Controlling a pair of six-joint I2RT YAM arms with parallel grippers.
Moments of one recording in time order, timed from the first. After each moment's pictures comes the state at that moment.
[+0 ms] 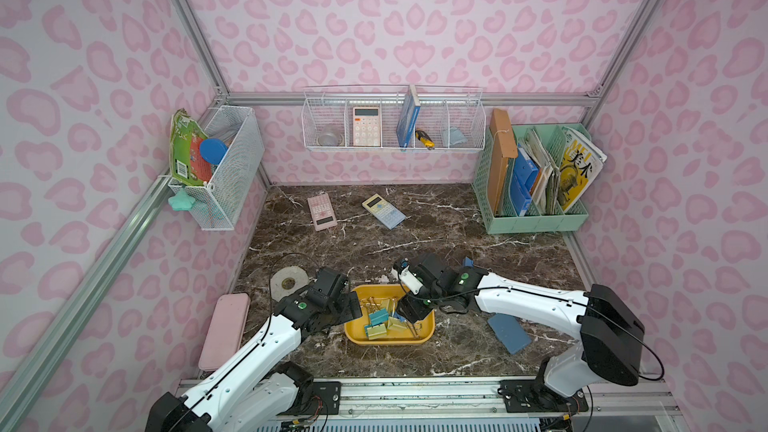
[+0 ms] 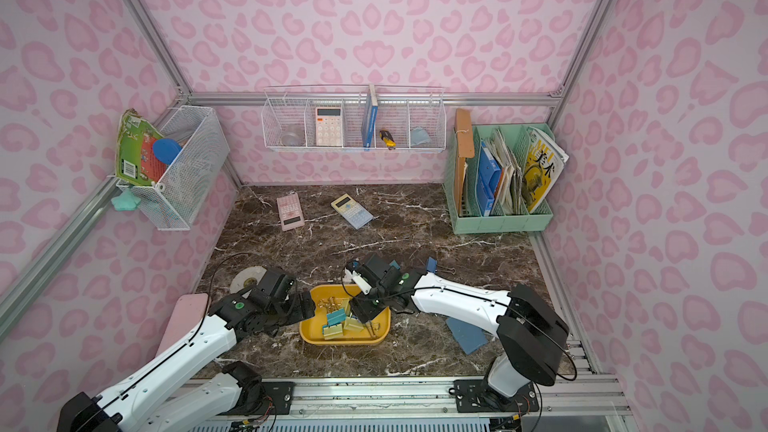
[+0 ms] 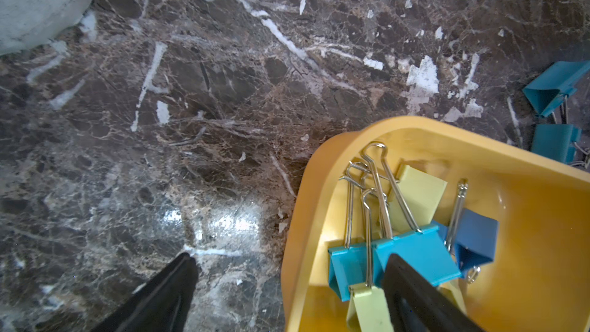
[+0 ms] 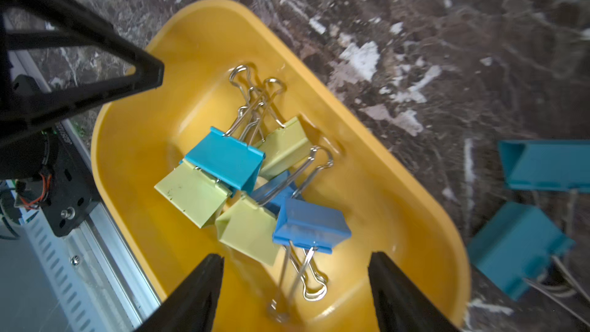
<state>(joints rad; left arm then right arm) -0.49 0.94 0.60 -0.79 -0.06 -0.75 1.00 1.54 1.05 -0.46 -0.12 0.24</state>
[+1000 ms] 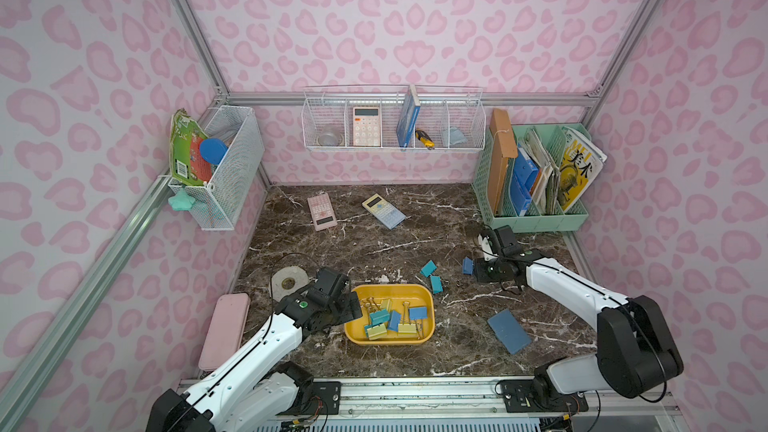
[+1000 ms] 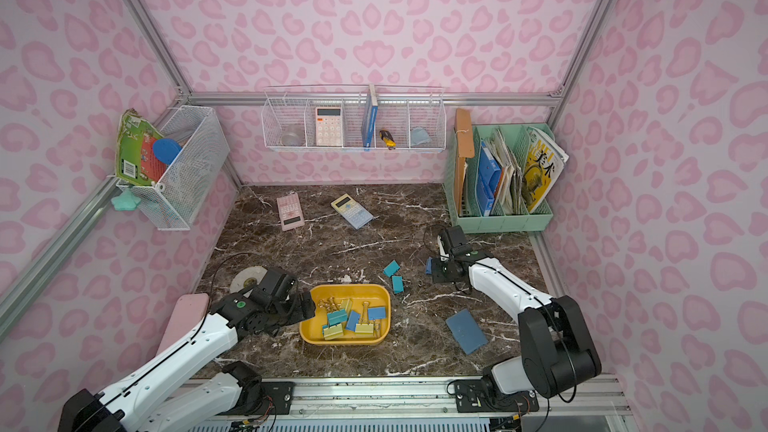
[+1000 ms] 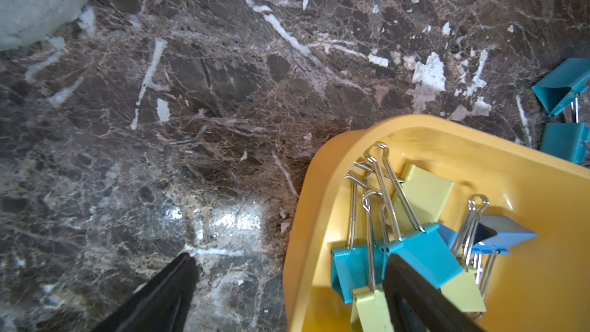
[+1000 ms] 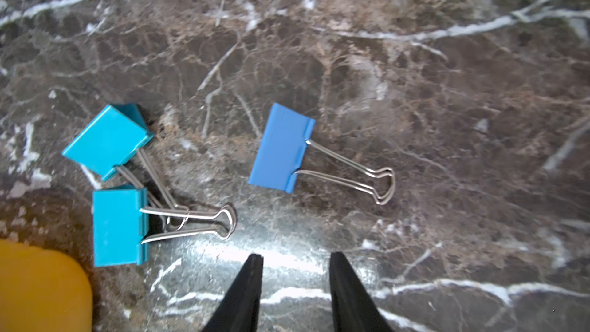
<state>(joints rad) -0.49 0.95 0.60 -0.79 -0.06 -0.75 0.38 1.44 0.85 -0.49 -0.01 0.26</state>
